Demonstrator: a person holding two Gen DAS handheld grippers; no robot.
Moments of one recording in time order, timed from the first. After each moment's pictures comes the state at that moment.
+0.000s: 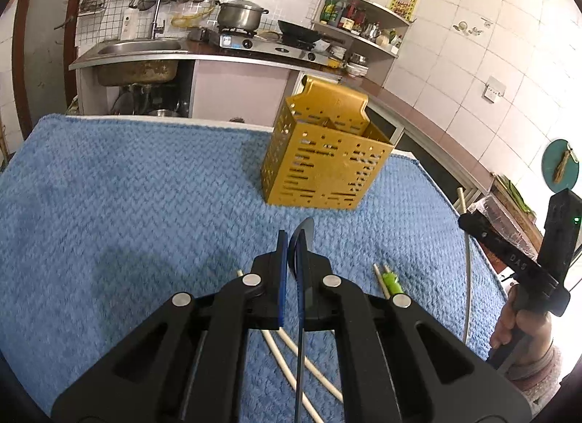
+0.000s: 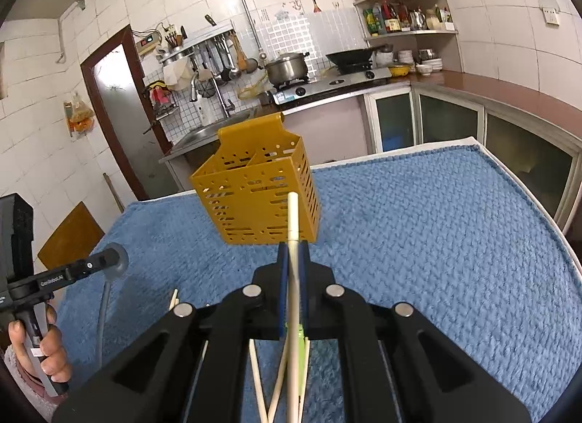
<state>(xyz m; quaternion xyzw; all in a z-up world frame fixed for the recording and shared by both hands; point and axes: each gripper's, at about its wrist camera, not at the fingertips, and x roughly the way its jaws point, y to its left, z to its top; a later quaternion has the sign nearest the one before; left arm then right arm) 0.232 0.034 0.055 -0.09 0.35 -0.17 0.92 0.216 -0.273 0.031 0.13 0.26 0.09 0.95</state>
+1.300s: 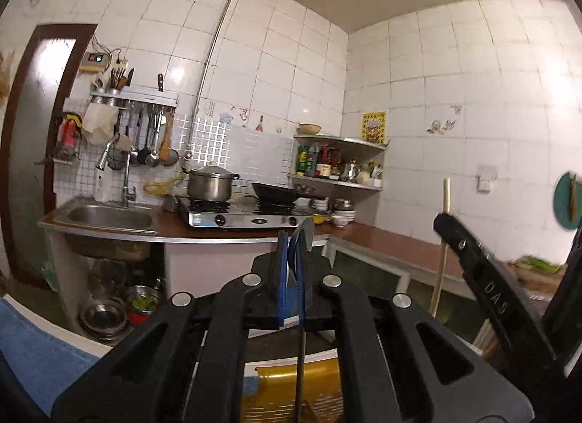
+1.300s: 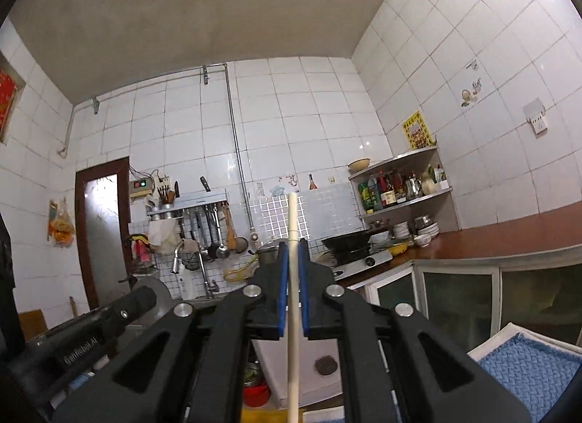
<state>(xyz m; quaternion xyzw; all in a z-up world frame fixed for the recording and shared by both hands) 0.405 -0.060 0.154 -0.06 0.03 -0.16 0.98 0.358 -0.218 0.148 0.12 -0.11 0.01 0.99</state>
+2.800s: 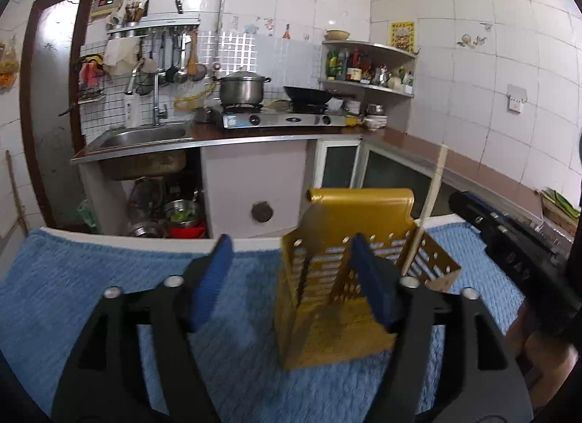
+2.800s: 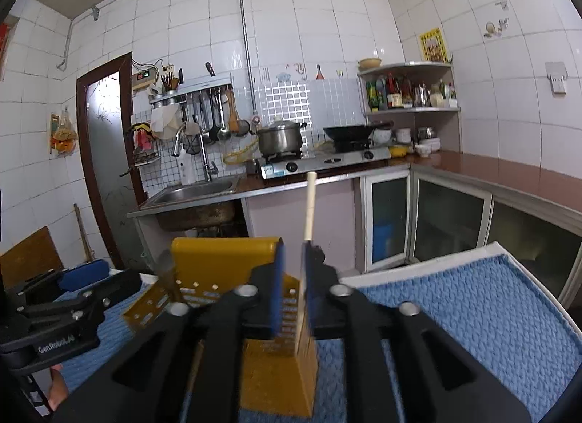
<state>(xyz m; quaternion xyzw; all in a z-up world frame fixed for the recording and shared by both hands) 0.361 -0.025 0.071 -0.01 0.21 -0.10 0.97 0.351 -0.228 0.075 0.08 0.12 0.04 0.99</state>
